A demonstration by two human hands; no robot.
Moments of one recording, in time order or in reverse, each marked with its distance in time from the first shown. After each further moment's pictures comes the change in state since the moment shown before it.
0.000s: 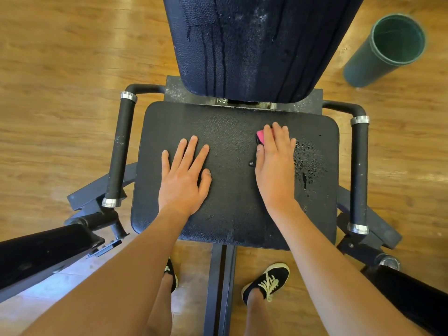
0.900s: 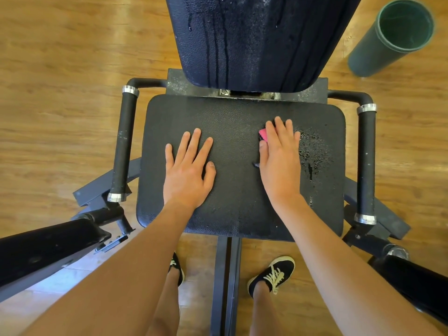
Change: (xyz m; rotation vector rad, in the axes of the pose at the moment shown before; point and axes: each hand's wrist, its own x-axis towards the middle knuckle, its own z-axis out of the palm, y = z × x) left_hand 0.001 -0.003 0.004 -0.004 0.037 0.017; right_hand -0.009 -0.002 -0.003 -0.024 -0.011 -0.011
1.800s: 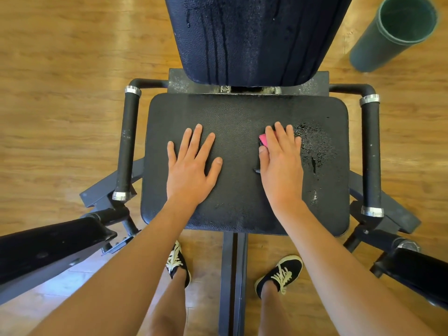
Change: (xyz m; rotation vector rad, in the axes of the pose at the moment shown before) left_hand 0.001 0.003 -0.008 0.043 -0.092 -0.018; right_hand -0.023 -0.005 -0.002 -0.004 -0.027 0.021
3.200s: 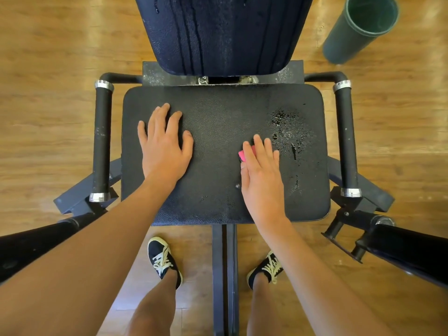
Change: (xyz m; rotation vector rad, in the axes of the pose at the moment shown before) left_hand 0.032 -0.009 -0.002 -0.102 0.195 -0.054; right_hand -0.056 0.001 0.000 -0.018 -0.072 0.002
